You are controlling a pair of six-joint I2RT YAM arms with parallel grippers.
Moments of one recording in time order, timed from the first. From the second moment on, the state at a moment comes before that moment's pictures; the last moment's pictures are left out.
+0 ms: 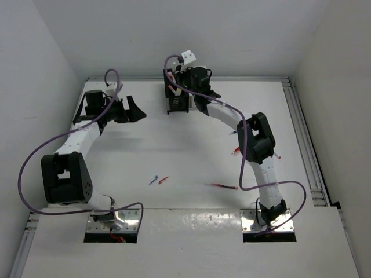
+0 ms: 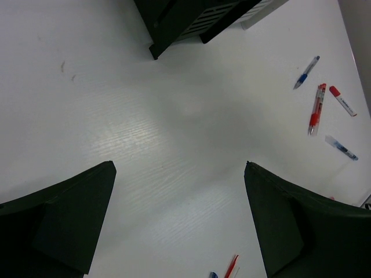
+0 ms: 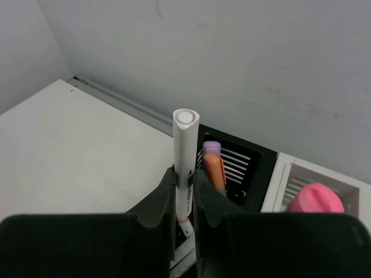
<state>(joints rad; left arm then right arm) 0.09 1.47 1.03 -0.15 0.68 -0.17 0.53 2.25 1.81 0.44 -0.02 -0.02</state>
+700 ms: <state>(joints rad) 0.12 1.52 1.11 -0.18 0.71 -0.14 0.48 2.23 1.69 0.29 -0.14 0.13</state>
